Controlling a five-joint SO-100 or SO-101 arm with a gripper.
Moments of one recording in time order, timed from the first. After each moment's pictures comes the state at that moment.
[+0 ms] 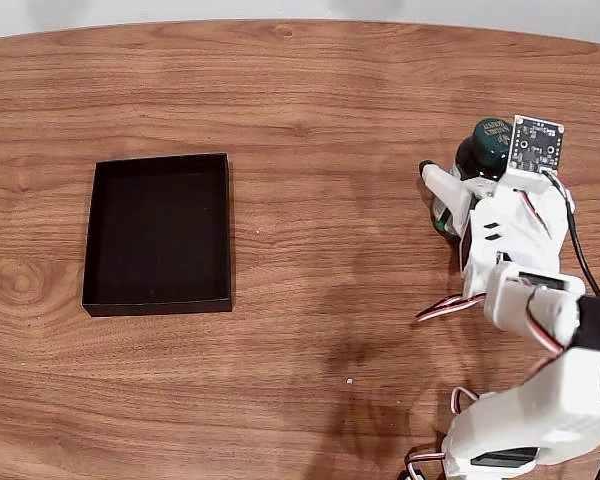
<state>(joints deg) 14.4 90.9 151.0 -39.3 183.1</state>
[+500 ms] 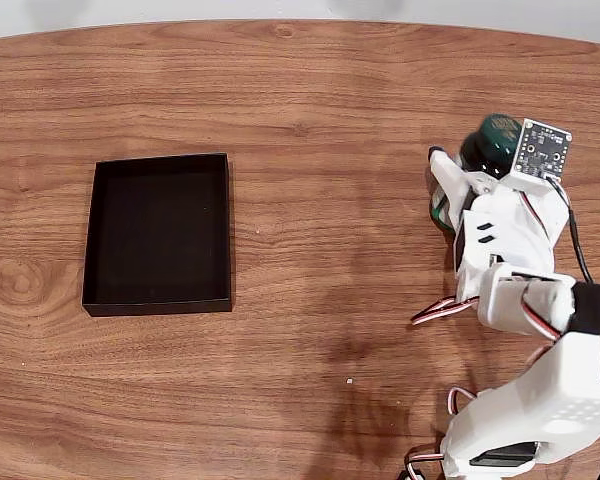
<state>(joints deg) 12.6 89.1 151.0 -46.2 175.7</state>
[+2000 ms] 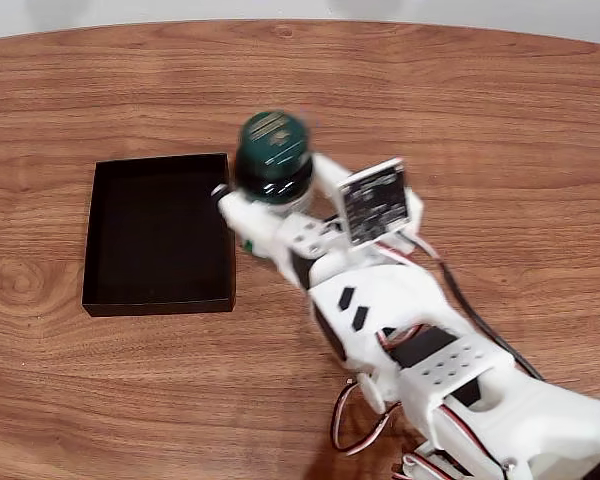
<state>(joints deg) -28.0 128.4 168.0 -38.6 181.1</state>
